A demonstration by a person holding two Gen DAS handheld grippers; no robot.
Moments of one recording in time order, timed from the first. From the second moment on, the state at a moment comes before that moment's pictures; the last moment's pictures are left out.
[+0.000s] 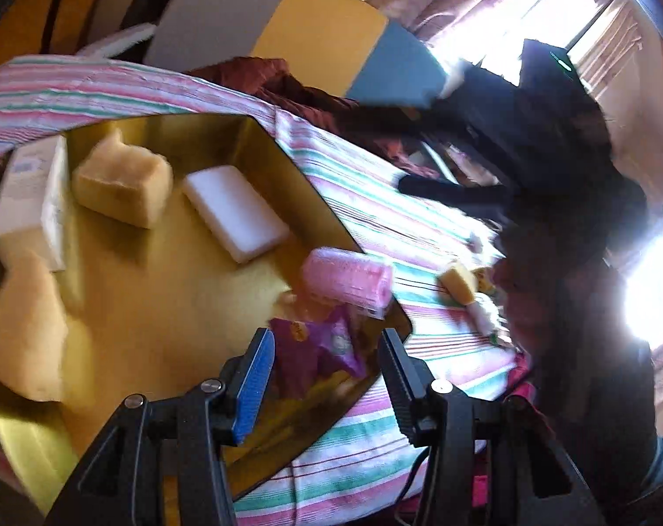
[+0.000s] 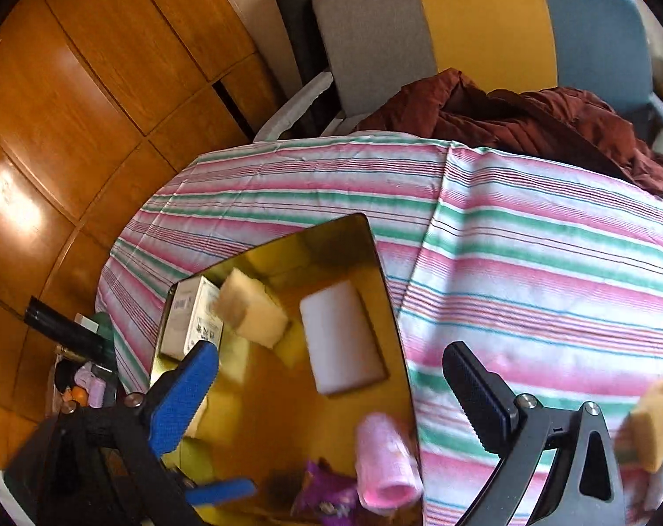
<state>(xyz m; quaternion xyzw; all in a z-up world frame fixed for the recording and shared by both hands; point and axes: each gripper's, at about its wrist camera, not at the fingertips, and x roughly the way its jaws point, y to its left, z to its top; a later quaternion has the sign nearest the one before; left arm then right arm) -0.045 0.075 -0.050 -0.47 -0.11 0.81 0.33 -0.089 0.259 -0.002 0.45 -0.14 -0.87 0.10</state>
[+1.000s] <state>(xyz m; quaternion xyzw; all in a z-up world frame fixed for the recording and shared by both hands) -0.024 0.048 -0.003 -0.38 0.00 0.92 0.13 0.012 0.237 -0.012 0.41 -0.03 -0.91 0.02</state>
